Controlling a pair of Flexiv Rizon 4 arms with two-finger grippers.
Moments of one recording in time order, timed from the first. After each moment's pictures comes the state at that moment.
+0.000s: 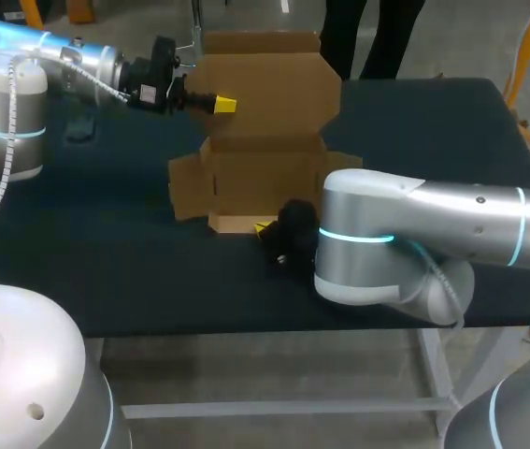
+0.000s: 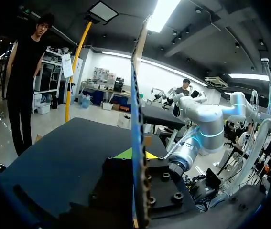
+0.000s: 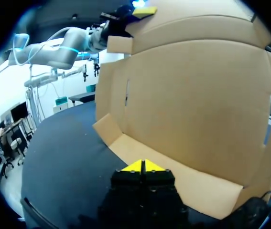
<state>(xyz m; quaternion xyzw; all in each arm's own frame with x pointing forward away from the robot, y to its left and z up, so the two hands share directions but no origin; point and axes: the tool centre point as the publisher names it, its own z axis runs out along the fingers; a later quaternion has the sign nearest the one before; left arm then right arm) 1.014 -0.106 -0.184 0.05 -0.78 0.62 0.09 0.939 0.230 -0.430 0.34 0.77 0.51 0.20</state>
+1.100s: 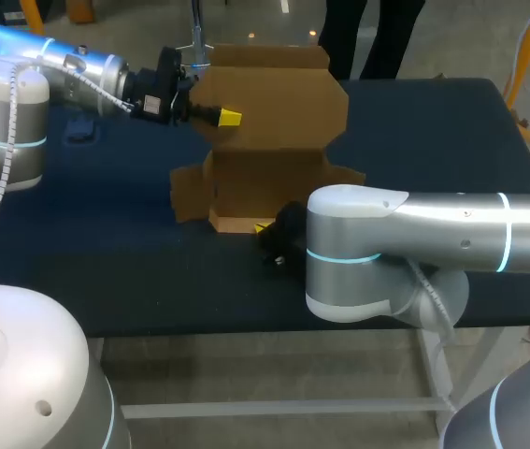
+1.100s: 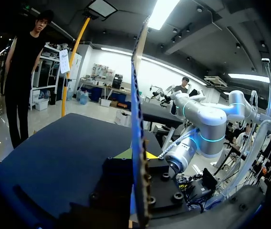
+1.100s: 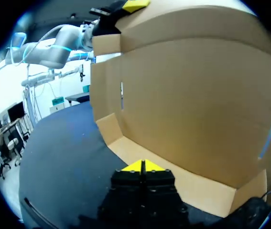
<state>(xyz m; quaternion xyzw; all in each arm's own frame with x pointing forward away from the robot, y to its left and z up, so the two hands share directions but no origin) 0.980 -0.115 -0.190 0.05 -0.78 0.61 0.10 0.939 0.231 -0.431 0.35 0.76 0.50 0.22</state>
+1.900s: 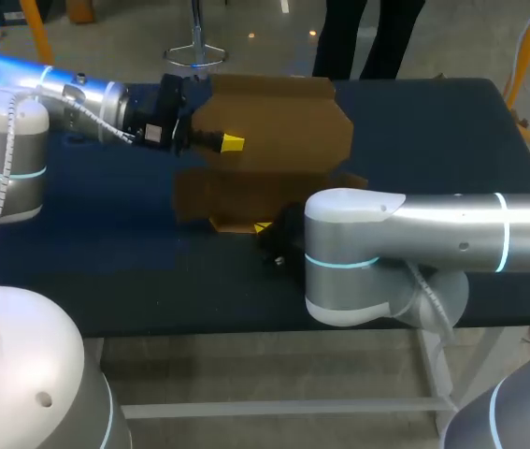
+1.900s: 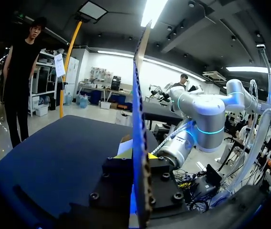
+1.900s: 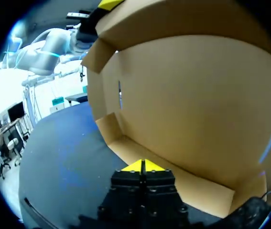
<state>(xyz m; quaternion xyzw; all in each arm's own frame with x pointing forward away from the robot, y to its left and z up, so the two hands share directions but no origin) 0.939 -0.120 -0.208 0.03 -0.78 0.62 0.08 0.939 0.231 -0.431 0.35 0.76 0.50 0.22</state>
